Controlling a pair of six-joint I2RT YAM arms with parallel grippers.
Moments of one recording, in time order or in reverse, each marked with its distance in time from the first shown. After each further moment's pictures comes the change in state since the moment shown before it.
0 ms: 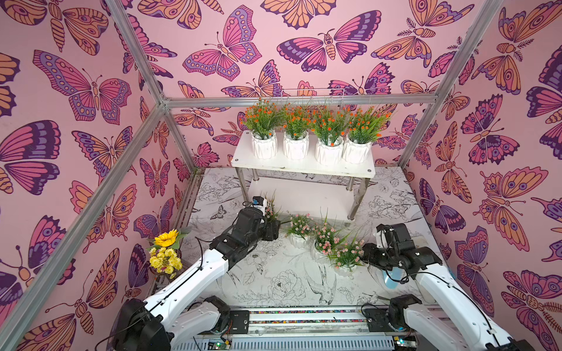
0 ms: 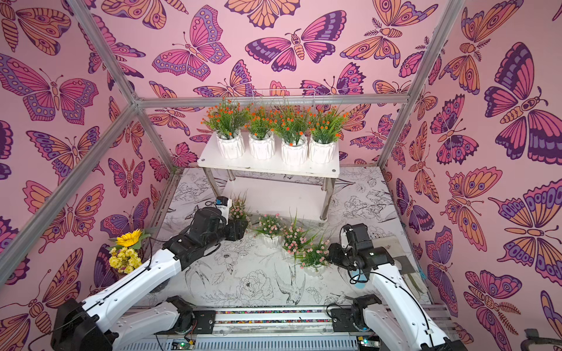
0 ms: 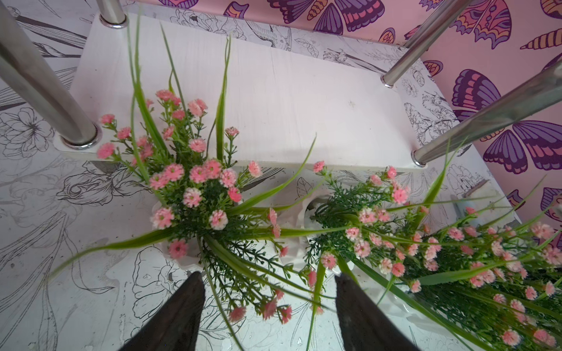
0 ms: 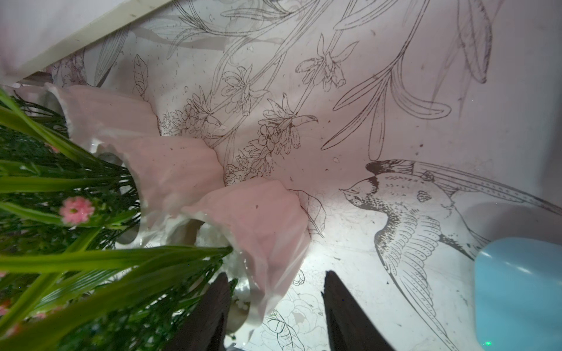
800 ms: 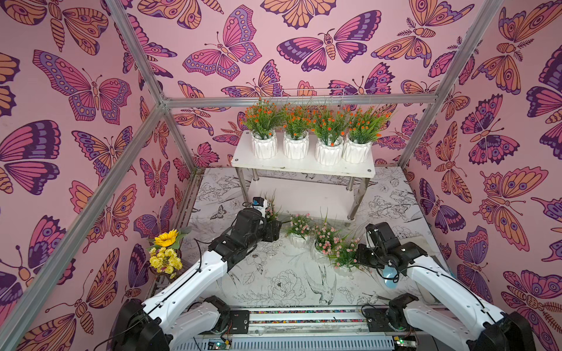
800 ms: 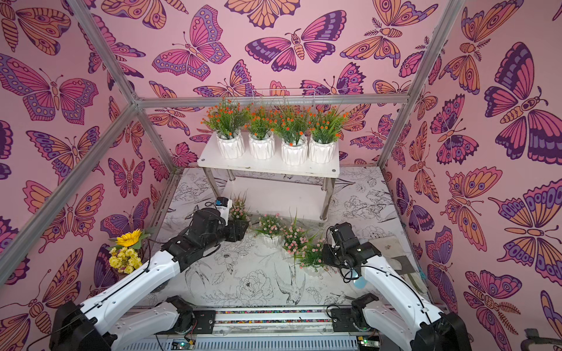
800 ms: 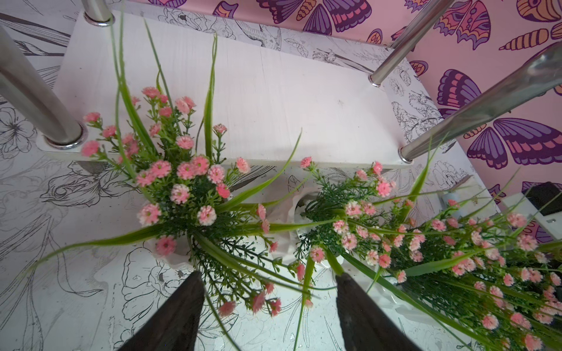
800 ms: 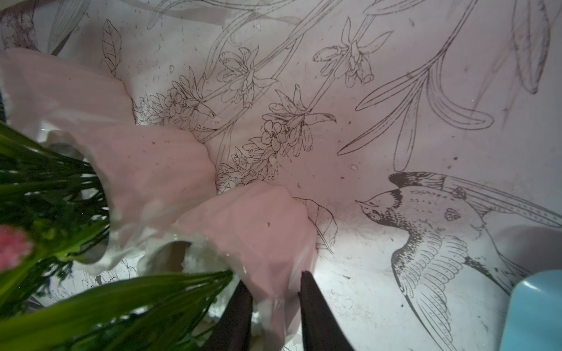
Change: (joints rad) left arm 0.000 -0.029 -0.016 0.012 0.026 -0.001; right arm 0.167 0.116 0.000 0.083 0.130 0.055
